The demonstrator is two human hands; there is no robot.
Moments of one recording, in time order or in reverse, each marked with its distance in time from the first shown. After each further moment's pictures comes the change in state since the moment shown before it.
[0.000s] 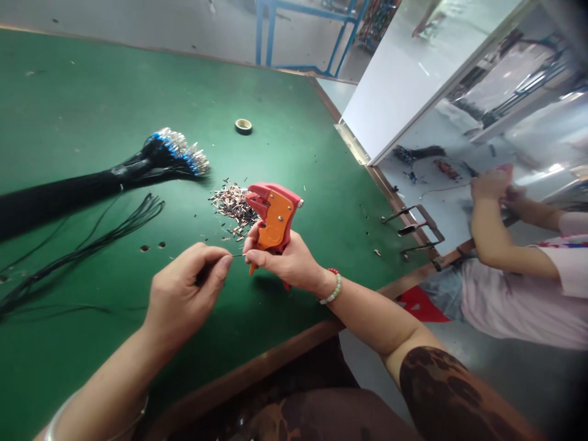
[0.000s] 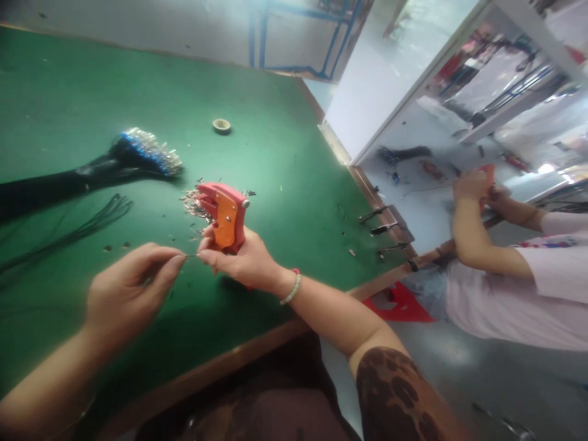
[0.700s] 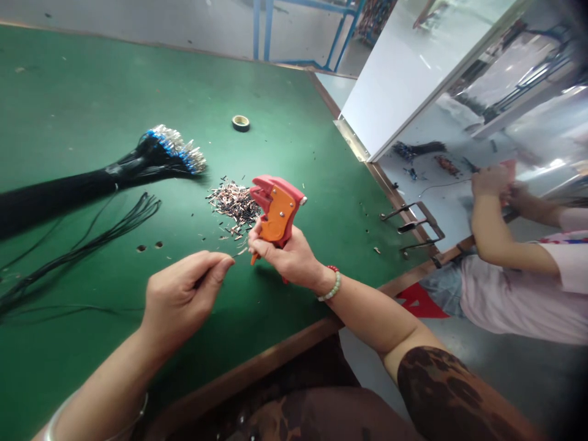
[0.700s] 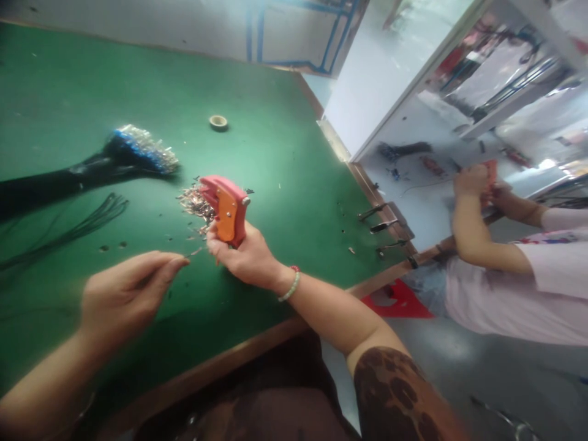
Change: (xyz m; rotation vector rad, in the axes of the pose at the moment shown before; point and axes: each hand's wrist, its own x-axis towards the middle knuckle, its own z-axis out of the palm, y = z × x) left_hand -0.003 -0.005 -0.003 0.039 0.002 0.085; right_hand 0.006 0.005 -0.012 -0.176 0.061 -0.176
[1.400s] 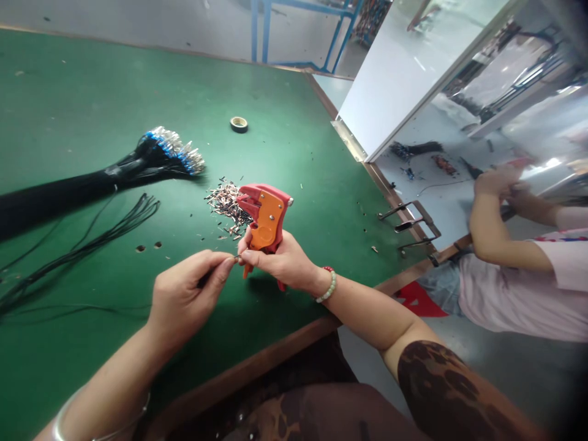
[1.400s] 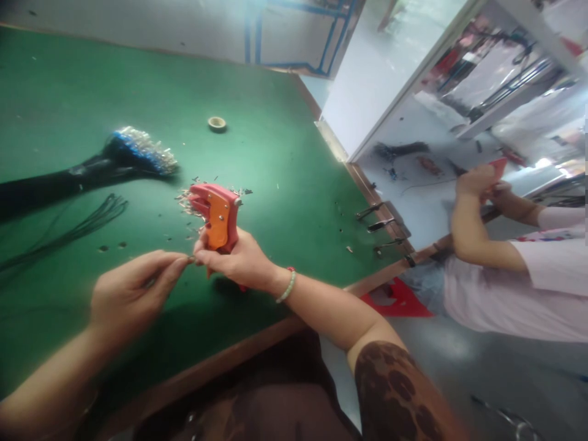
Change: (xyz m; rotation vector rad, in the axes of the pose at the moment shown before) left_hand 0.000 0.003 0.008 -0.042 -0.002 0.043; right_hand -0.007 -0.004 0.013 0.183 -0.123 0.150
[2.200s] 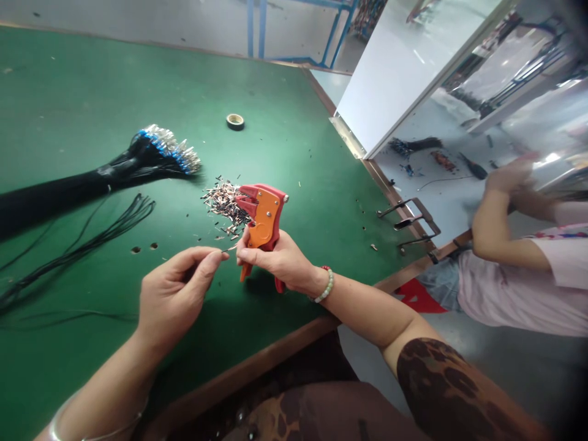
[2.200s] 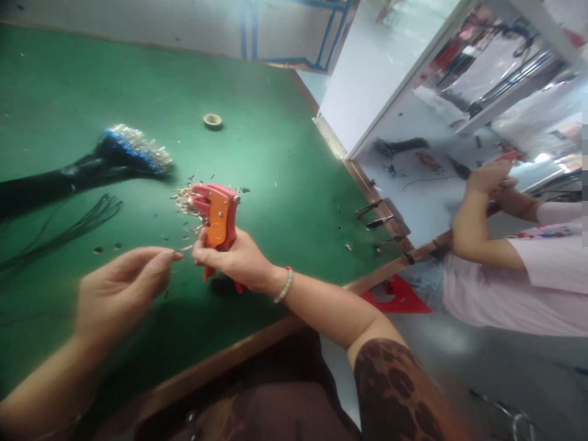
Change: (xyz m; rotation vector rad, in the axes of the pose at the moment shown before) left_hand 0.000 0.008 -0.001 -0.179 0.043 -0.505; right_hand 0.001 -0.004 0.001 0.001 0.041 0.075
